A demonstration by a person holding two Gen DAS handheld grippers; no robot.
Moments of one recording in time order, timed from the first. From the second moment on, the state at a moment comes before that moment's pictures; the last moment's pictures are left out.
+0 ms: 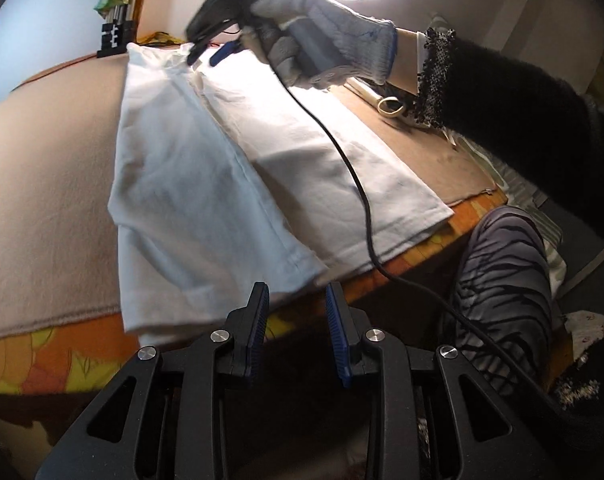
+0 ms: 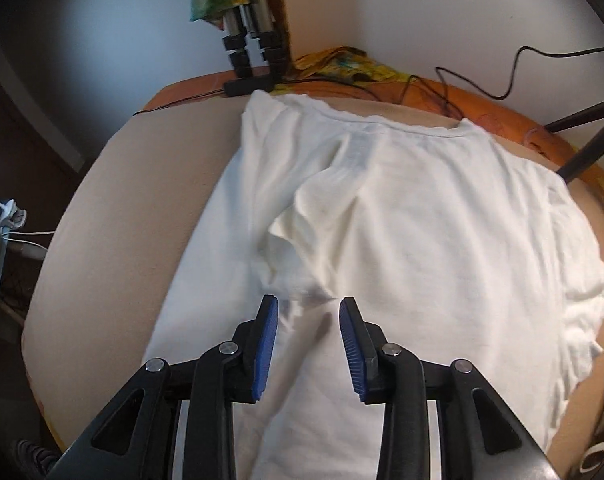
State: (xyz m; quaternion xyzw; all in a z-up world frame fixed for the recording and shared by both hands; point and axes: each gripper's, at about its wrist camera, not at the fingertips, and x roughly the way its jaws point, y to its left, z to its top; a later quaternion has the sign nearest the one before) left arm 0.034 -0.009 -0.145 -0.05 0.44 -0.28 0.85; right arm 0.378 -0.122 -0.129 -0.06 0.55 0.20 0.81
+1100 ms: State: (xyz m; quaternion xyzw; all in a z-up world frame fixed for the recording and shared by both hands) left arm 0.036 0.058 -0.149 -0.16 0.43 -0.13 0.88; right arm 0.145 -0.181 -0.106 -0.04 0.56 0.35 0.75
